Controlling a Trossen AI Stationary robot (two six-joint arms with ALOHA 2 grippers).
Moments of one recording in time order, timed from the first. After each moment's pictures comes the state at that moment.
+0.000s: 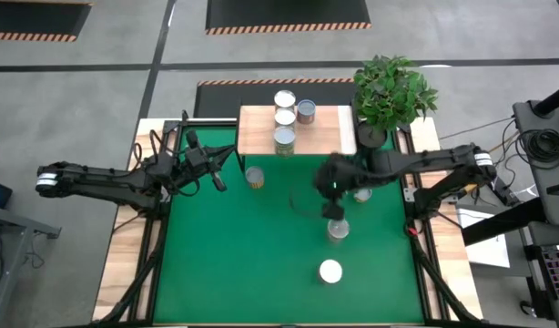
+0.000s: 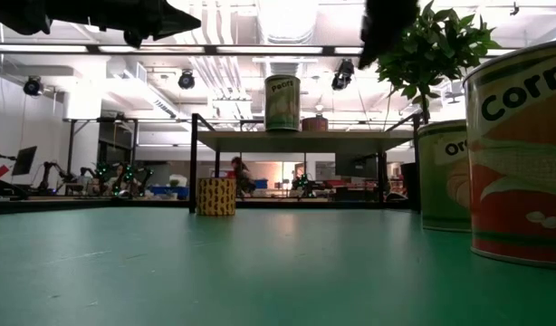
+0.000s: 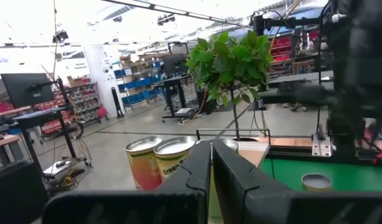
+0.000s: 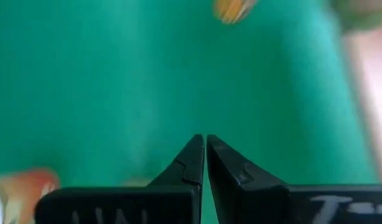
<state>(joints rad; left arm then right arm) 0.04 0.80 0.46 0.51 -0.49 0.25 0.08 1.47 1.39 -0.98 0.12 0.18</state>
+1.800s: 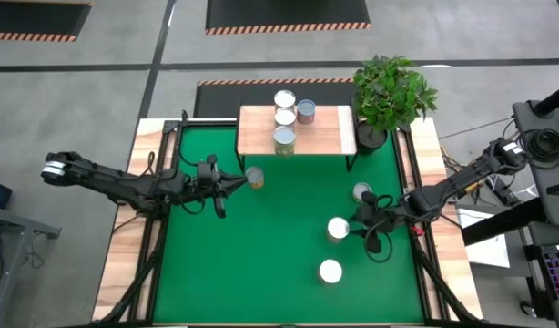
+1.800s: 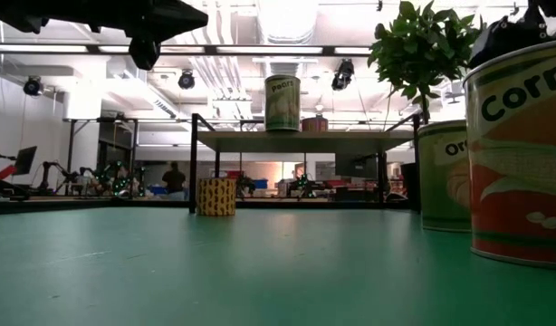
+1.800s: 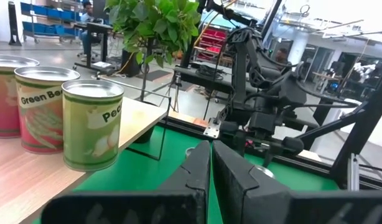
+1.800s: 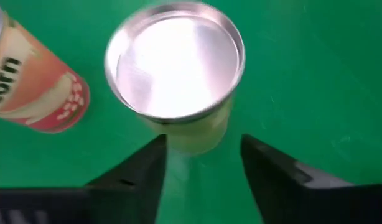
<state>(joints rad) -0.15 0.90 0.46 0.46 -0.41 -0.22 0.44 0.96 0.42 -0.32 0.24 0.46</state>
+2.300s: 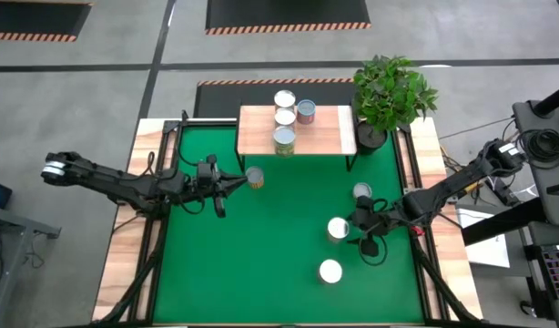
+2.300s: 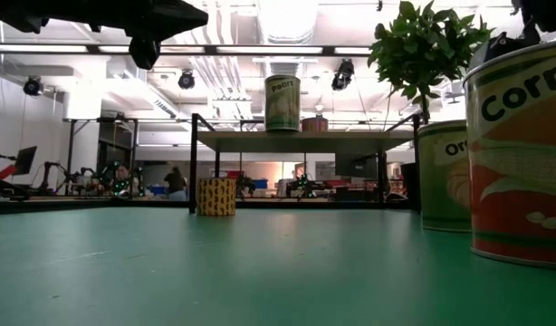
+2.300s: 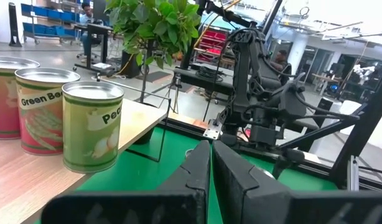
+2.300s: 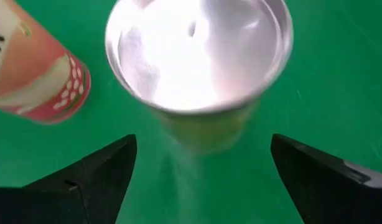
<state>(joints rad) -0.15 0.90 0.46 0.46 -0.41 -0.22 0.44 1.07 0.39 -0.17 0.19 0.44</state>
